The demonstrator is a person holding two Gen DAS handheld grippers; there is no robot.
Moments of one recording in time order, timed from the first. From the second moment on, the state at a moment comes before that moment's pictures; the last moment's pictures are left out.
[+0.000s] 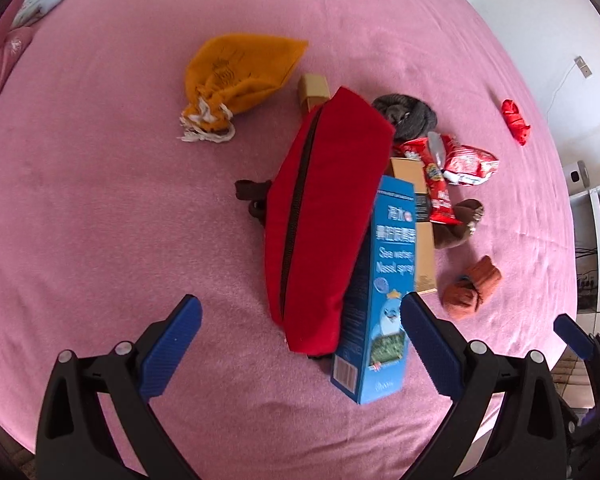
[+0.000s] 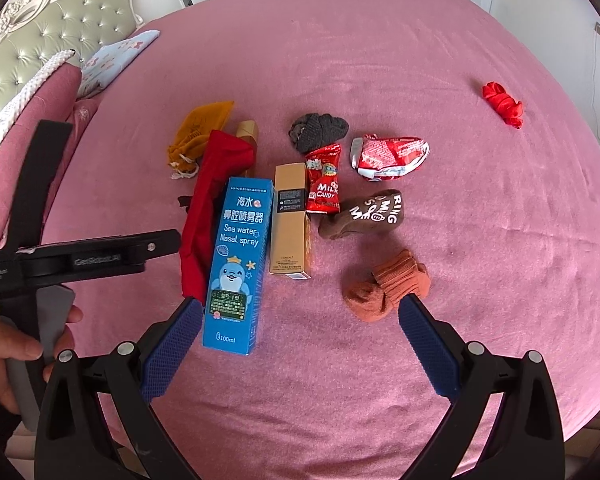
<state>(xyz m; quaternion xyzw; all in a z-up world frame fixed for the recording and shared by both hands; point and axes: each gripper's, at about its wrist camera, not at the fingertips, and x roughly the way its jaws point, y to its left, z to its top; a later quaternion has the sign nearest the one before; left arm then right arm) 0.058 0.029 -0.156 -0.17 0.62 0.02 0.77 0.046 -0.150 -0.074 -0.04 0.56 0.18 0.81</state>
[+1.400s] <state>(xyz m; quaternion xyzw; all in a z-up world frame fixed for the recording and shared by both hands) -0.014 0.083 -0.156 -0.22 0.60 -0.04 0.77 0.042 -0.093 -0.138 0.06 0.60 0.15 0.78</state>
